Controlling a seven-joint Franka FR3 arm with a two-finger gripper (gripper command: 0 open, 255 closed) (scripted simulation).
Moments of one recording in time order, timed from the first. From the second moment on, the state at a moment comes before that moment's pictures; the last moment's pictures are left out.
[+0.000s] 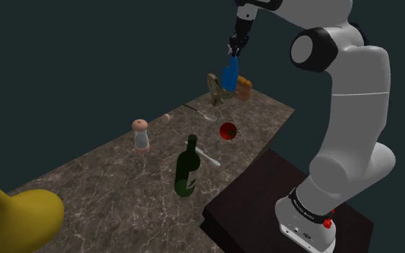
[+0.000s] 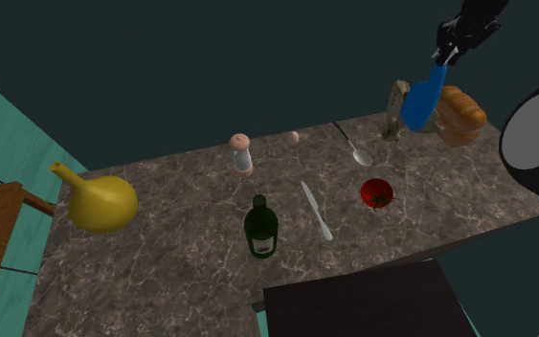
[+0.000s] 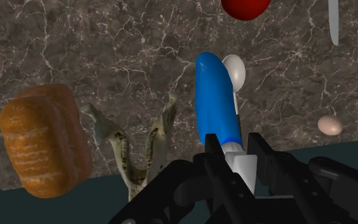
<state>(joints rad) -0.37 0.59 -0.08 -1.00 0.04 1.57 -0.41</state>
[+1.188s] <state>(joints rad) -0.36 0.55 -0.08 -1.30 0.04 1.84 -0.42</state>
